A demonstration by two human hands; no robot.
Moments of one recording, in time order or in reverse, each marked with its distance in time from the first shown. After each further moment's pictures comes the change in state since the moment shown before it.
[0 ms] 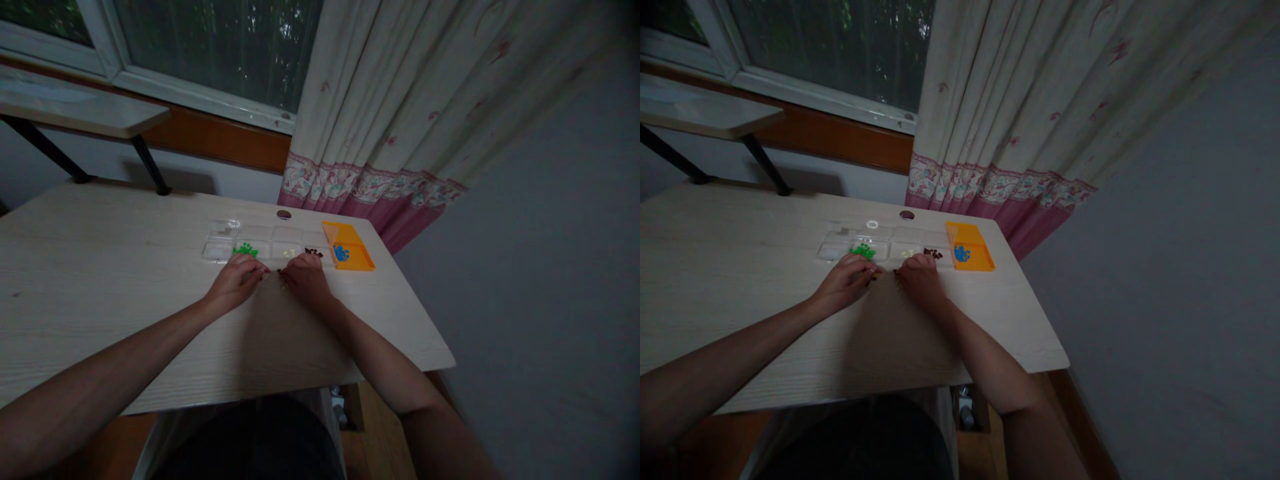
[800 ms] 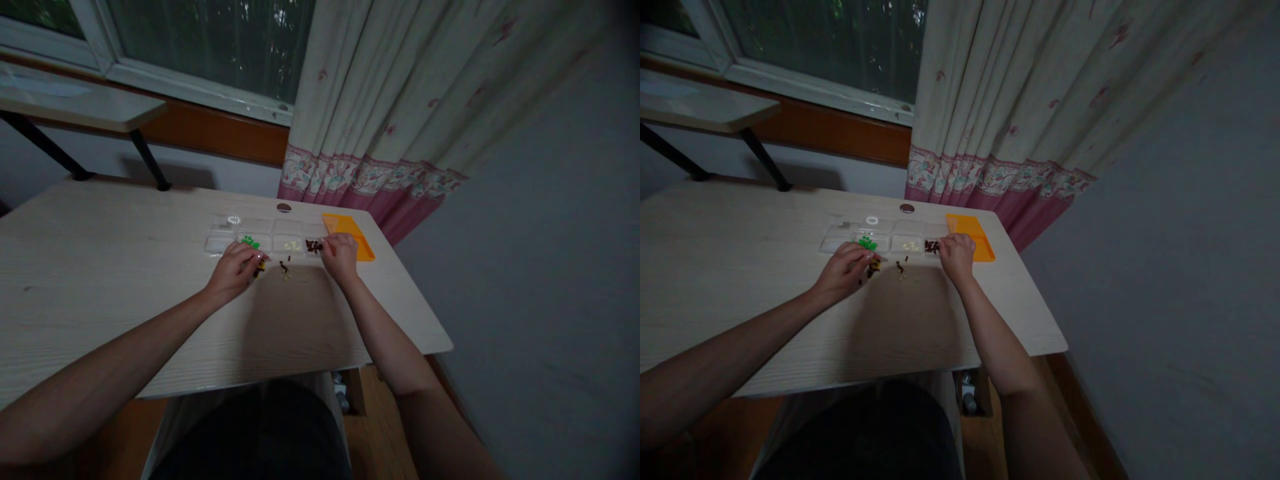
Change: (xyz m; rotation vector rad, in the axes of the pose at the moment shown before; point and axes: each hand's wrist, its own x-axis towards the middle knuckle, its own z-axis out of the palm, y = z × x) left_hand 0.001 0.002 -0.008 -0.006 0.068 -0.006; right_hand -0.010 0.074 -0.004 -0.004 0.359 0.414
